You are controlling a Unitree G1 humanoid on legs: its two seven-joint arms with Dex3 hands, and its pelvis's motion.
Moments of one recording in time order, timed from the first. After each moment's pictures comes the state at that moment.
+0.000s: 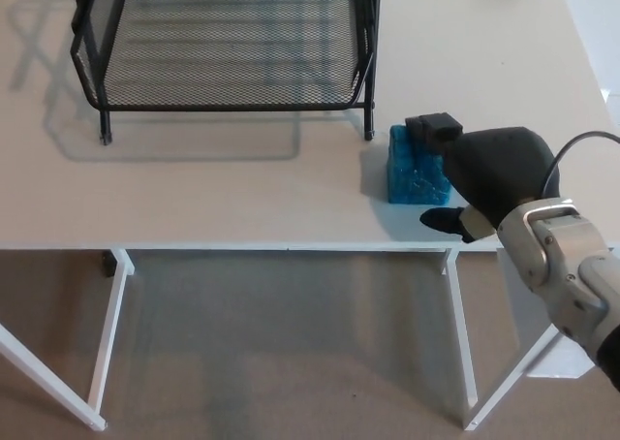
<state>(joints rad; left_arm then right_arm) 0.21 0.53 0.19 0.72 -0.04 0.18 -0.13 -0.65 -0.40 0.59 0.67 -0.78 0.04 -0.27</state>
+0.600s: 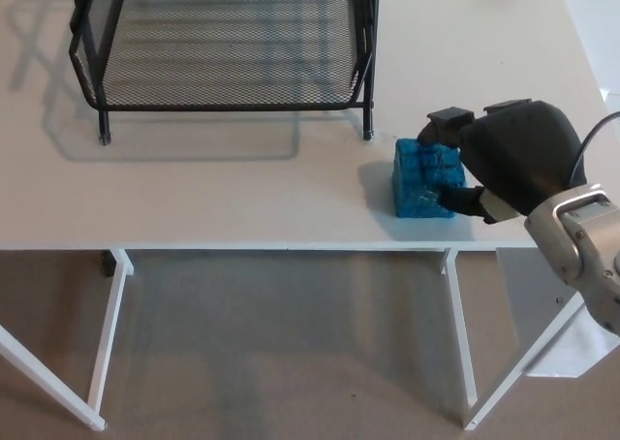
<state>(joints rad) 0.24 0.53 0.20 0.69 -0.04 0.18 -0.13 -0.65 -0.48 0.58 0.61 -0.84 -0.05 -0.33</state>
